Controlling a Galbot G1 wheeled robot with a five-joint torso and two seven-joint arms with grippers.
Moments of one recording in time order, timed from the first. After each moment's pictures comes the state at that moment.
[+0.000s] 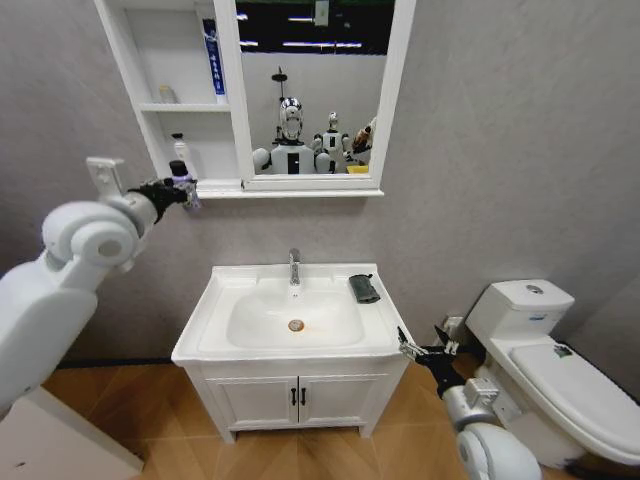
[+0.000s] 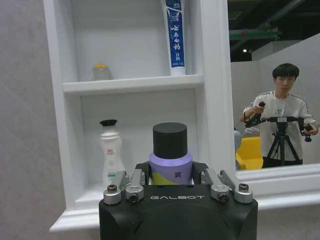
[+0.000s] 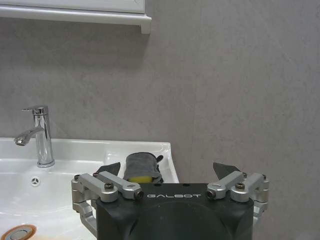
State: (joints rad) left arm 0.03 -0.66 -0.04 -1.85 -1.32 0.74 -0.62; right arm -1.60 1.46 0.79 2.20 0.17 -0.22 -0.15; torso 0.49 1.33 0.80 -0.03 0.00
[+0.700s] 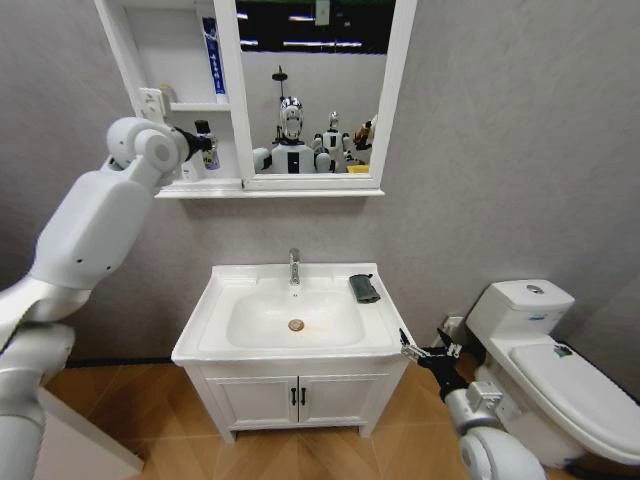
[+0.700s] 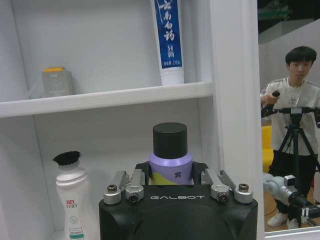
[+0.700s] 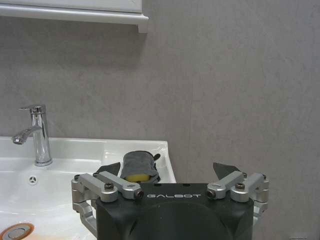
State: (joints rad) left arm -0.34 -0.95 0.22 -1.28 -1.09 0.74 -0.43; right arm -1.62 1.47 0.80 2.21 0.17 -0.22 -0.15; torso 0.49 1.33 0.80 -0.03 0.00
